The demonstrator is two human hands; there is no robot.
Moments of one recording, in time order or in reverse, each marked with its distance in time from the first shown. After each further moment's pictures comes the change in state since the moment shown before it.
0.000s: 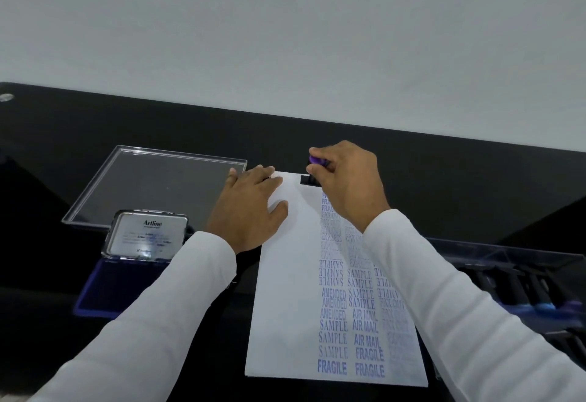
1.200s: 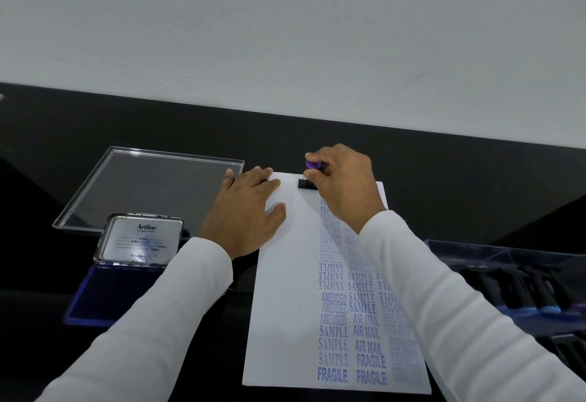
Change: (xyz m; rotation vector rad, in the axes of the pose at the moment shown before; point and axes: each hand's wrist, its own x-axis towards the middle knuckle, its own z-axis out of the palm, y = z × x) left_hand 0.000 -0.003 0.002 0.009 -0.029 0.005; right_hand 0.009 0.010 0.014 -0.012 -0.051 0.022
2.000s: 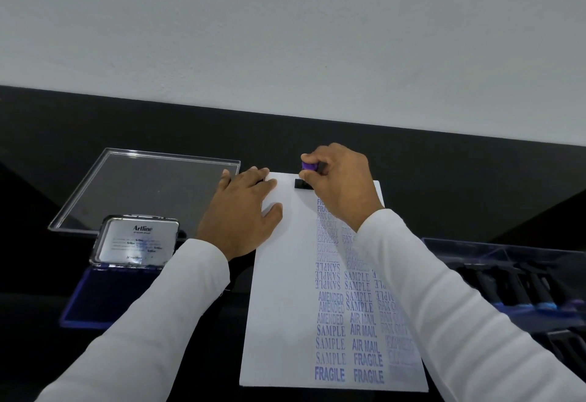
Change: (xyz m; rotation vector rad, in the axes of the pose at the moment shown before) left_hand 0.000 0.001 0.002 0.000 0.019 -0.004; right_hand 0.002 0.008 0.003 0.033 0.044 -0.041
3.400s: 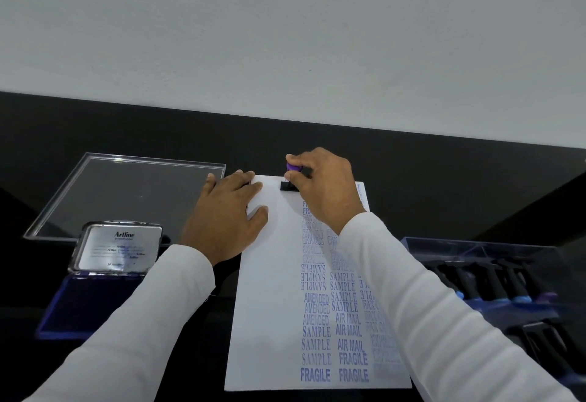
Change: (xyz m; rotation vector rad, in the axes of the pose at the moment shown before) left_hand 0.000 0.000 -0.001 -0.003 -0.016 -0.003; right_hand -0.001 0.002 0.005 0.027 0.003 0.023
